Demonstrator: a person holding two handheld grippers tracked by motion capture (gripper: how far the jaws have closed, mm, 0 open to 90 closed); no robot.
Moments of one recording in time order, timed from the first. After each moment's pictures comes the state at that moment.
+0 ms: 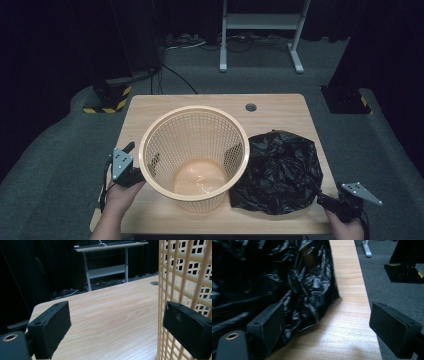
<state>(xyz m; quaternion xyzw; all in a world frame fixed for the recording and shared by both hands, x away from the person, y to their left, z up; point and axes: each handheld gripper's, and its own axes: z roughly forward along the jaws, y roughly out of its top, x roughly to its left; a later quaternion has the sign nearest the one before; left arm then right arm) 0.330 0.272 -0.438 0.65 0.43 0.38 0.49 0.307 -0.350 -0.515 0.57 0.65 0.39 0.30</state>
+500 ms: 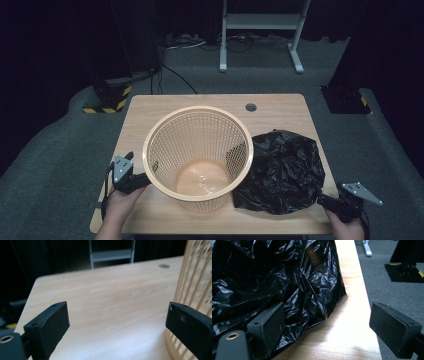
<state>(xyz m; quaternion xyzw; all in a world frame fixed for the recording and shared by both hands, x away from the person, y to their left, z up) 0.323 0.287 -0.474 0.66 0.49 0.35 0.45 0.307 -0.351 -0.516 0.57 0.65 0.39 0.30</state>
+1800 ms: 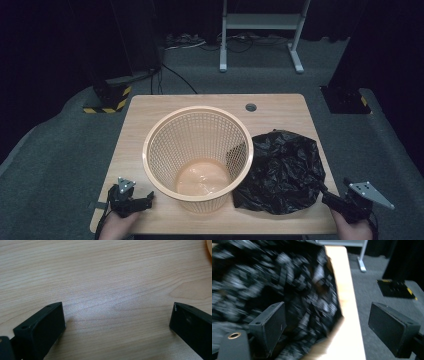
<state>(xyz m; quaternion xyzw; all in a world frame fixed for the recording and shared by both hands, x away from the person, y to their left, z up) 0.291 0.299 -0.530 0.72 0.59 0.24 0.29 0.291 -0.341 -0.472 0.55 0.65 0.41 0.34</state>
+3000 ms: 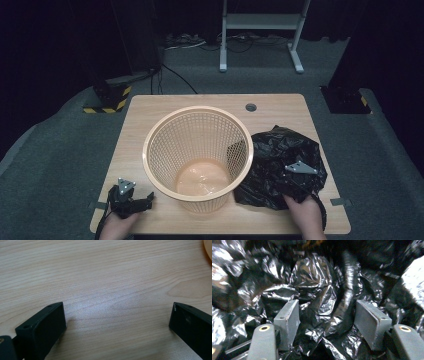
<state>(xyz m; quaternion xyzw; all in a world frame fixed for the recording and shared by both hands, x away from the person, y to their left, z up) 0.289 0.298 -0.530 0.72 0.58 0.24 0.30 0.360 -0.224 -0.502 0.50 0.77 0.31 0.24</state>
